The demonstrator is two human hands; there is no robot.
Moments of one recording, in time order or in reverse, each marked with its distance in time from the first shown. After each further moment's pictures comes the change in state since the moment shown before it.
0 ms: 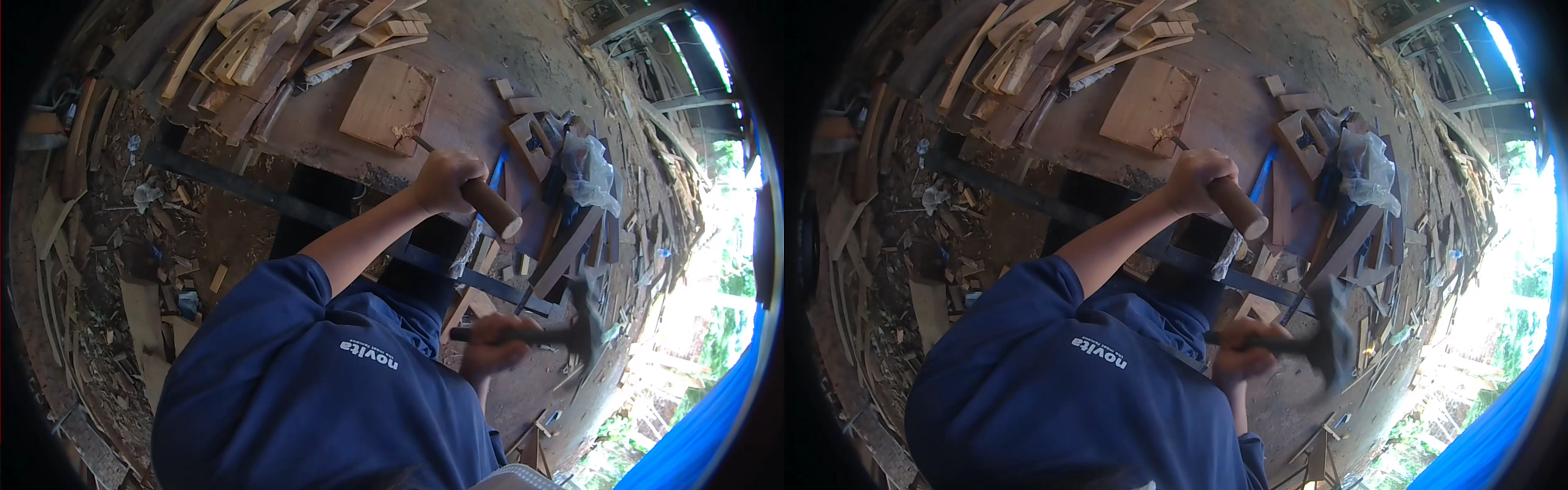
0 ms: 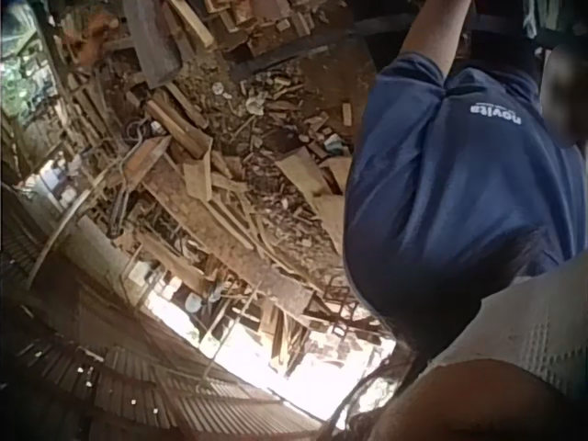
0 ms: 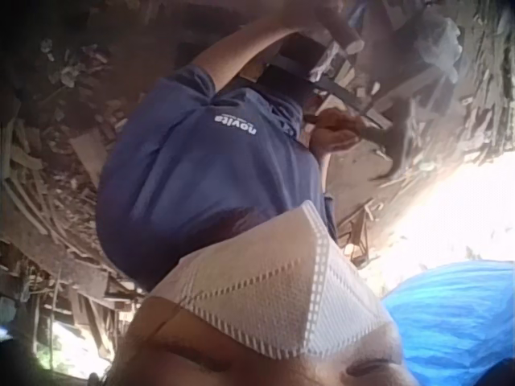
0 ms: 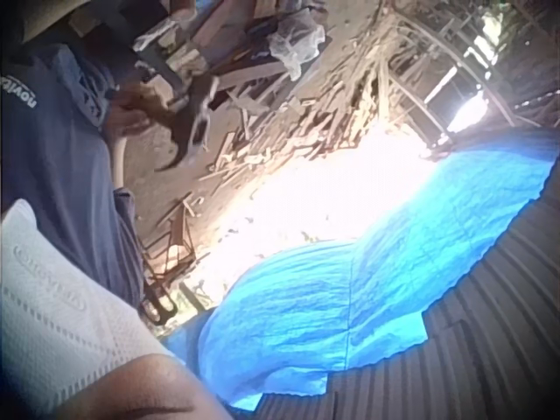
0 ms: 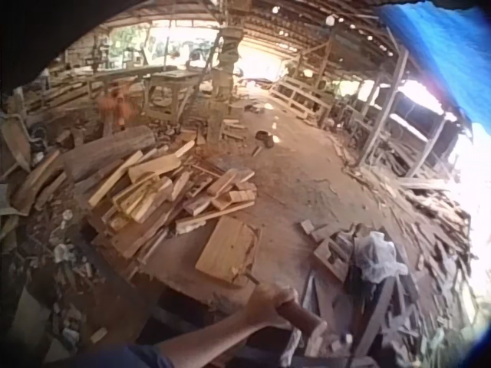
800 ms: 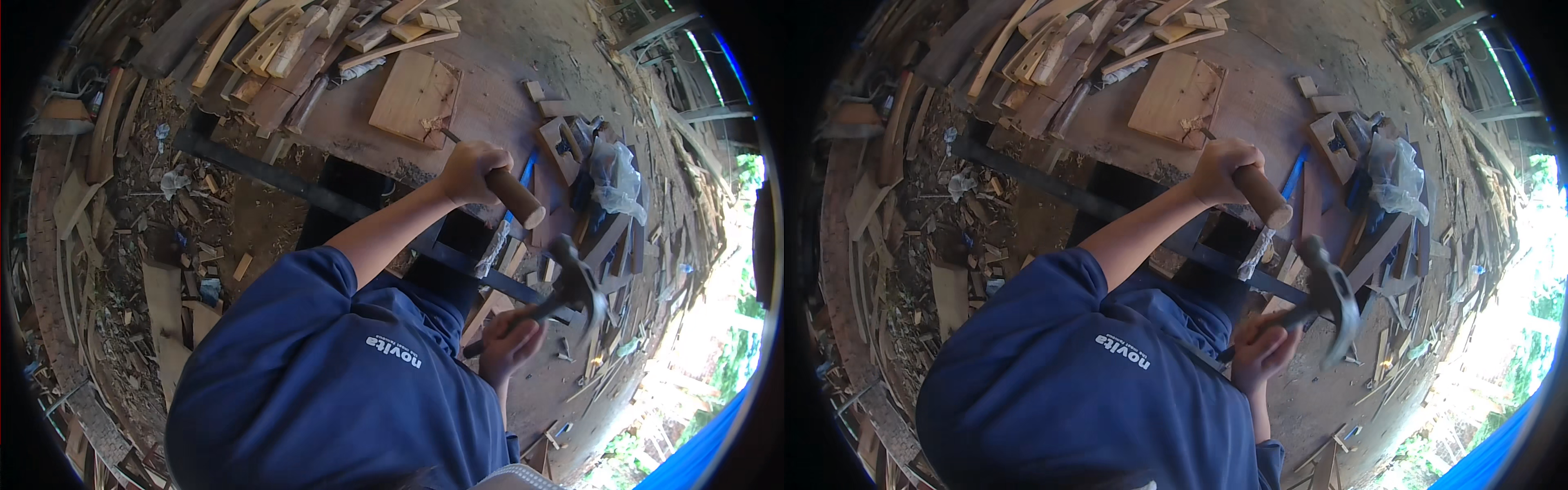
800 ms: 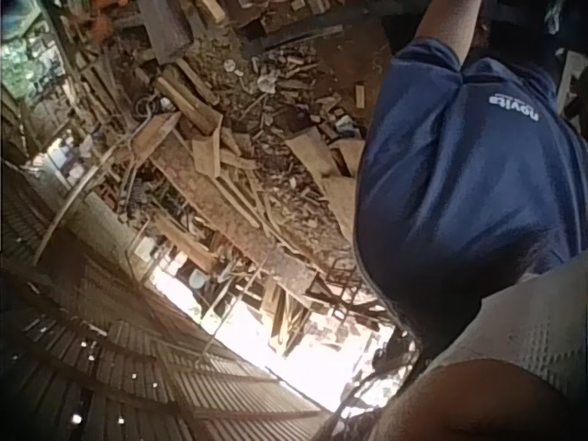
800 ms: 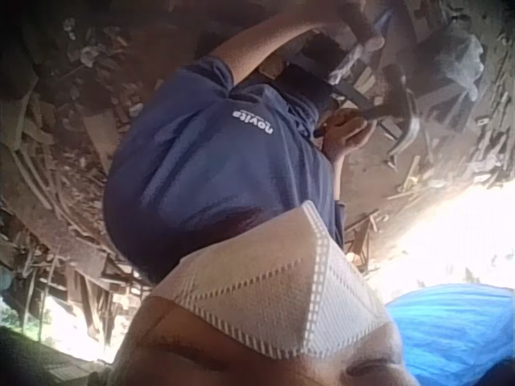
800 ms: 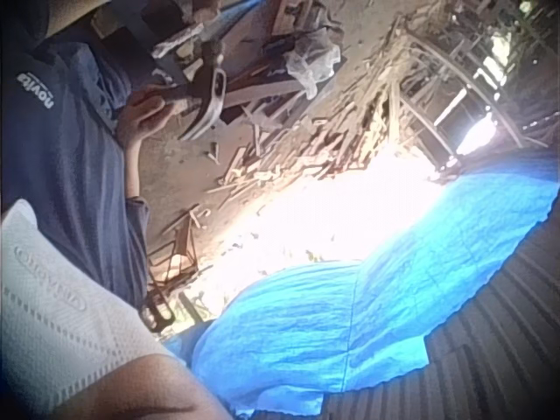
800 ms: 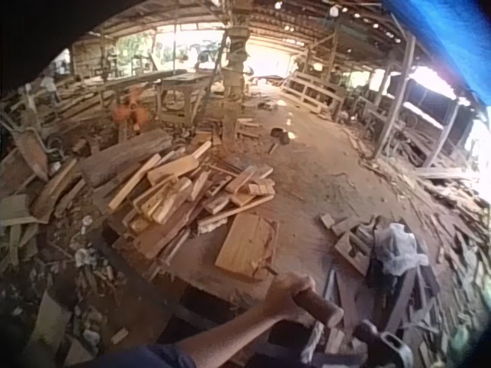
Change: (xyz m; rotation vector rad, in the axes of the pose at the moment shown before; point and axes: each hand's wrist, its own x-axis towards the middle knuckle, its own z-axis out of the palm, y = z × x) left_hand 0.001 -0.005 -0.005 0.024 0.053 0.027; right_hand -0.002 -0.021 -0.005 -0.074 -0.128 0.393
